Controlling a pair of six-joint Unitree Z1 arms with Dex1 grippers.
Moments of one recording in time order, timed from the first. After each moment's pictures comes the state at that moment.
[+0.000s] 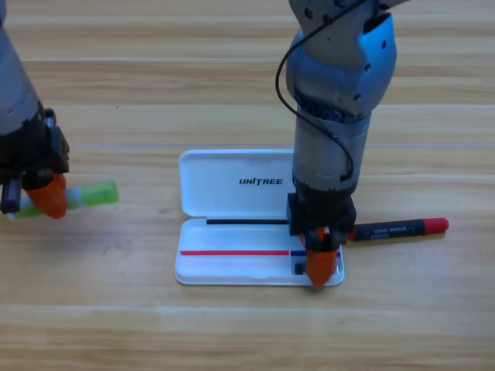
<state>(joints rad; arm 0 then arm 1) -0.56 1.76 -1.30 0.97 0.07 0.75 0.91 2.33 -1.96 1.22 0.08 -0.76</state>
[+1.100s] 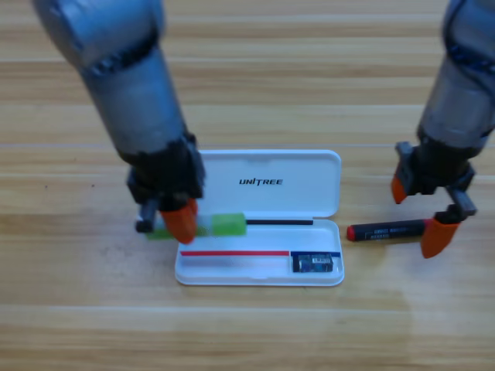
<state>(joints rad) -0.81 2.00 -1.58 1.02 -0.07 0.74 0.65 2.10 -1.60 1.05 0.08 -1.09</state>
